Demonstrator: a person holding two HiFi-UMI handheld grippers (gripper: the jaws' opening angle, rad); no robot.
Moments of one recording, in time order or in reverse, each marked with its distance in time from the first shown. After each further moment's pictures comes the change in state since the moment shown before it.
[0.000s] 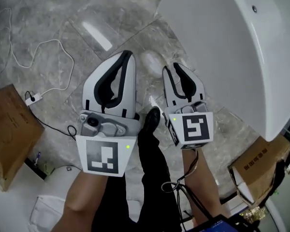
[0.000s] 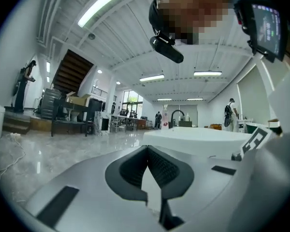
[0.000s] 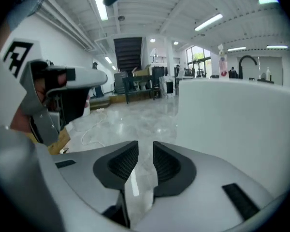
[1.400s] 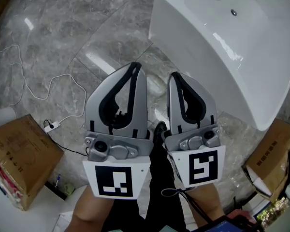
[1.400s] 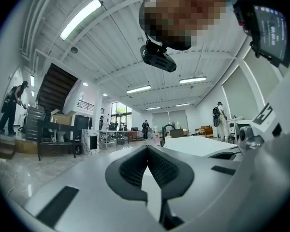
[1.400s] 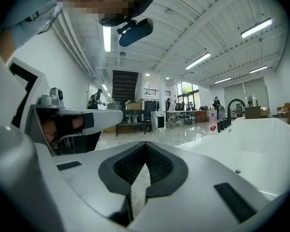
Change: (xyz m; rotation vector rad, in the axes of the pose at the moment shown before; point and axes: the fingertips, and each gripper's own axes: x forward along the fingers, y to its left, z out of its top) left arm 0.019 -0.039 0.184 0.137 -0.140 -0.106; right arm -0.107 -0.003 0.227 -0.015 -0.420 -0.143
